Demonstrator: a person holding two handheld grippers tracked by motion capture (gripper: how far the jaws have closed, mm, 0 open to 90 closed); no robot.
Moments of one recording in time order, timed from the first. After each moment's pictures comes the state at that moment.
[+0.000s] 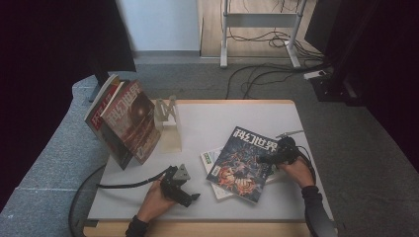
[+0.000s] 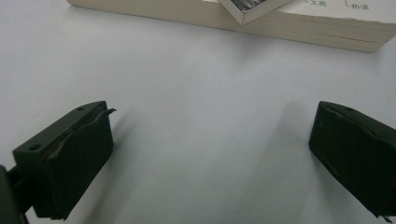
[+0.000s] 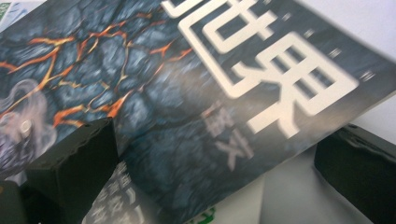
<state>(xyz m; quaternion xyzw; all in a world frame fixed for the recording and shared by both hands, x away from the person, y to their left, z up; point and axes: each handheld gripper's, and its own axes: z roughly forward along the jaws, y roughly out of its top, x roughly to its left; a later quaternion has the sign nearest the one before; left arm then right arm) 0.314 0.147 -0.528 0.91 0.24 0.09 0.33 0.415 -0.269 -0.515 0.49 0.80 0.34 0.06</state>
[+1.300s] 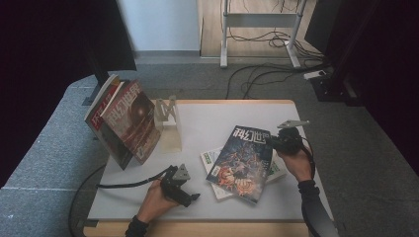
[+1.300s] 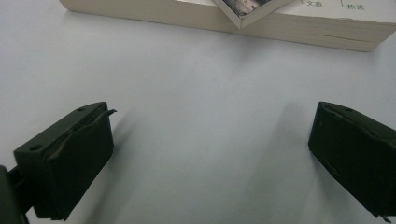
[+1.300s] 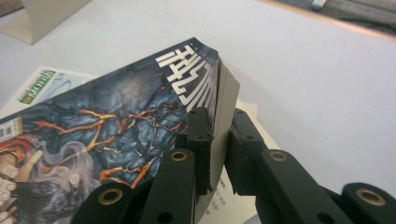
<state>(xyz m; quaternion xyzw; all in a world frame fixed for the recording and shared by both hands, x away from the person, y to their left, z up) 0.317 0.147 -0.526 0.91 0.22 0.08 0.33 0.400 -0.253 -0.445 0.44 0.79 0.38 0.18</state>
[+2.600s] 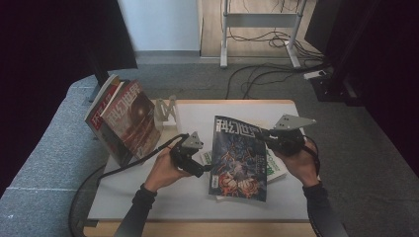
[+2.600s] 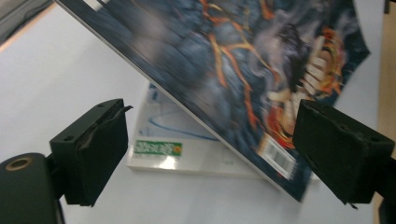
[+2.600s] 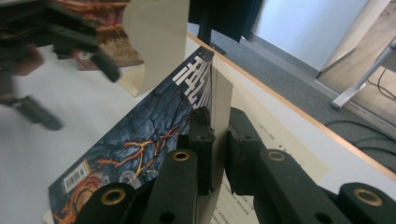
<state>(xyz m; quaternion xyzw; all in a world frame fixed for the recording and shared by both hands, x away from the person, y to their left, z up) 0.363 0.103 -0.411 0.91 0.18 0.09 0.38 0.340 -0.214 -0.352 0.27 0.81 0.47 0.23</state>
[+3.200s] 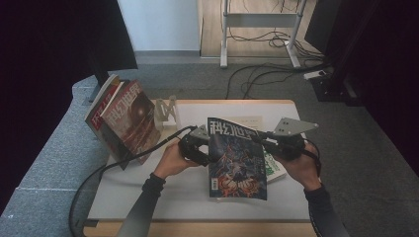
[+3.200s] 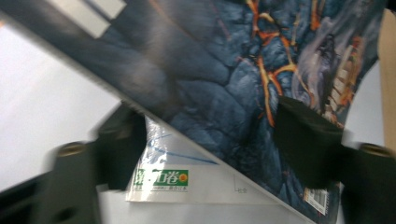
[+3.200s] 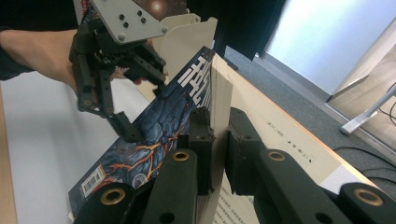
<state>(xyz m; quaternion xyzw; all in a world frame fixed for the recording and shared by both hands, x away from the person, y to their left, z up) 0.391 0.088 -0.422 0.91 0.14 0.06 0.38 0.322 -0.206 -0.338 0.22 0.81 0.48 0.23</state>
